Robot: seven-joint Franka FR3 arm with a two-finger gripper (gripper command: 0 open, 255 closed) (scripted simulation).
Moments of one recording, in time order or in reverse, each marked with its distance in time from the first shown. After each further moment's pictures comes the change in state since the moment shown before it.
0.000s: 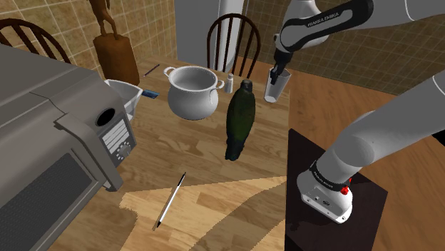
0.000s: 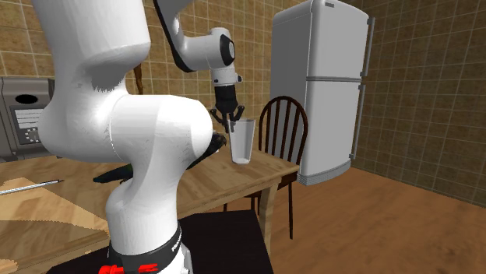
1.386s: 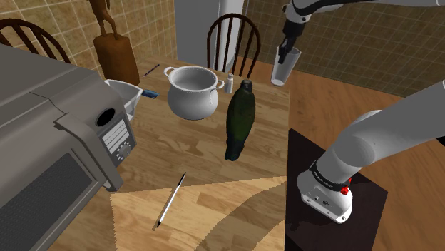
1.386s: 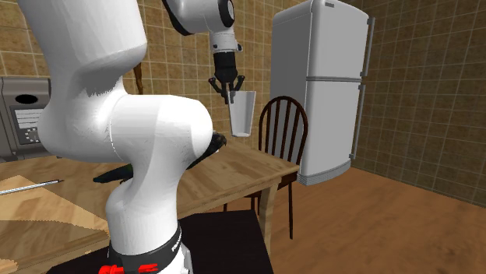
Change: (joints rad) arm 0.006 -0.092 0.022 0.205 0.014 -0.295 -0.019
